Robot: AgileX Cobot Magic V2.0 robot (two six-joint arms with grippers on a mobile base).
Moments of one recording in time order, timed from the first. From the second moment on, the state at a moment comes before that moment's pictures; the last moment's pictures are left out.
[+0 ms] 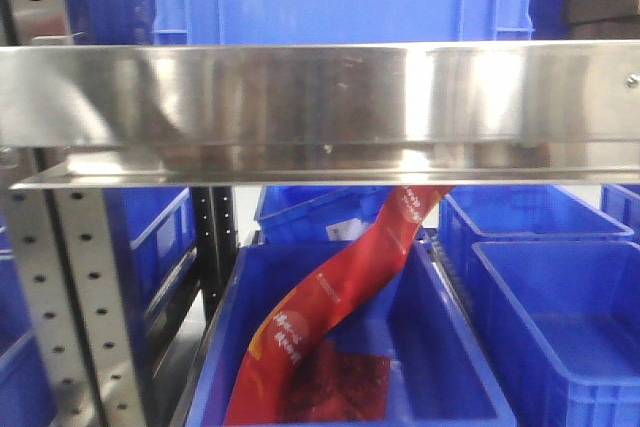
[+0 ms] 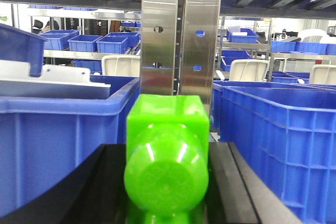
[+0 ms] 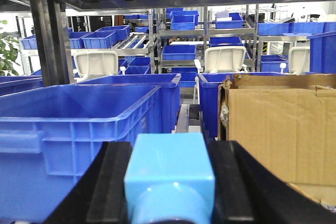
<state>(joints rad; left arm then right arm) 0.03 0.33 -0.45 -0.14 0.06 0.13 0.10 0.38 -0.60 0.13 0.20 -0.04</state>
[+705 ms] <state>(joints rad) 0.03 0.33 -0.45 -0.14 0.06 0.13 0.10 0.38 -0.60 0.13 0.20 -0.04</state>
